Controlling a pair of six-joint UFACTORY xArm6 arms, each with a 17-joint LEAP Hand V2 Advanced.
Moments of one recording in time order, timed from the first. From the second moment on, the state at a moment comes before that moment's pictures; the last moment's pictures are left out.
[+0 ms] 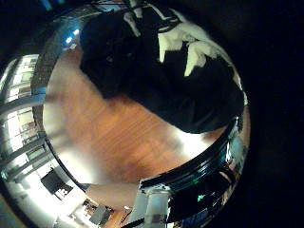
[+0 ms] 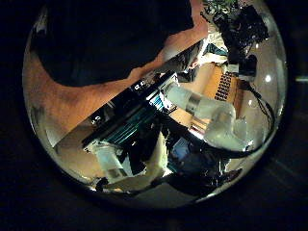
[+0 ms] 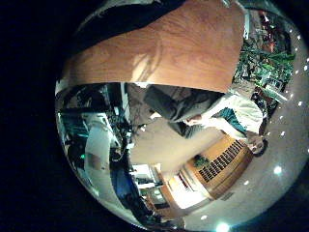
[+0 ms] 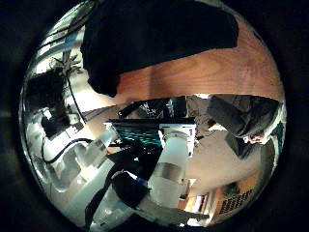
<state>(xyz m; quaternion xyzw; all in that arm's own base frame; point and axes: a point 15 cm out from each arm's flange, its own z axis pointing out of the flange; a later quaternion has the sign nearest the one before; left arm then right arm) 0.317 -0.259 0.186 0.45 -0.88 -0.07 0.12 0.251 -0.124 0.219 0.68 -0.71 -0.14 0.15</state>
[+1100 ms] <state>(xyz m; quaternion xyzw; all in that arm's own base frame) 0.363 -0.250 0.241 0.47 -0.87 -0.11 0.04 0.248 -0.121 0.218 0.68 -0.70 -0.13 0.16</state>
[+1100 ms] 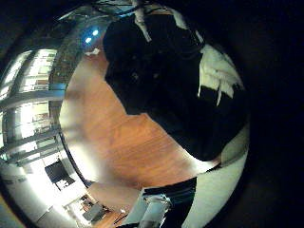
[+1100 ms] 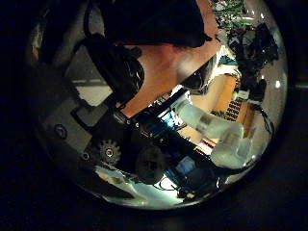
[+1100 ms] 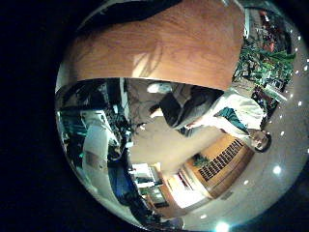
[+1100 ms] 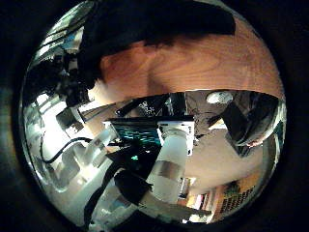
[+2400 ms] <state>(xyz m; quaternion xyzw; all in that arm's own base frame) 0.416 -0.252 0.293 0.49 -0.86 -0.10 0.10 0.298 -0.123 0.235 0.69 -0.71 -0.04 0.10</state>
